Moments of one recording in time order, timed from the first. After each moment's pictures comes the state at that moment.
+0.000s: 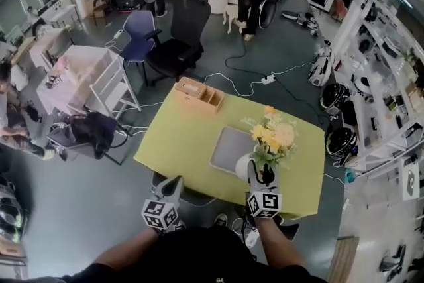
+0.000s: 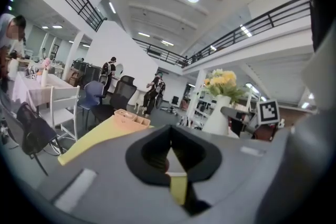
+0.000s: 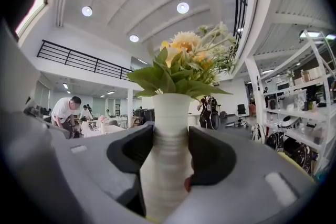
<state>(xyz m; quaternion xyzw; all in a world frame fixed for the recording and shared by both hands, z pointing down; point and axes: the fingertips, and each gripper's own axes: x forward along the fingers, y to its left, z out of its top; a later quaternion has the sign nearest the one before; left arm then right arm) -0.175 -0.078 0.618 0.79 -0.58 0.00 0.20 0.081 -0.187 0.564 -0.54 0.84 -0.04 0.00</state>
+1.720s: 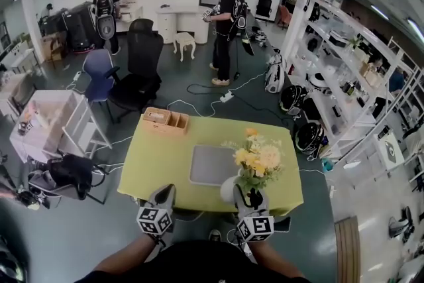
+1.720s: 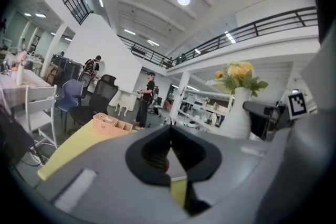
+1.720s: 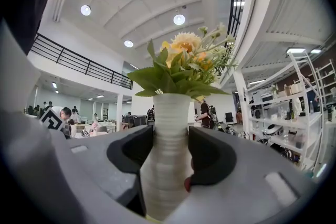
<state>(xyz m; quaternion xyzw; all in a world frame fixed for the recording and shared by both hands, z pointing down) -0.154 -0.099 0.593 0.85 -0.50 -0.01 0.18 0.091 -0.071 0.495 -0.60 0.80 -0.01 0.03</state>
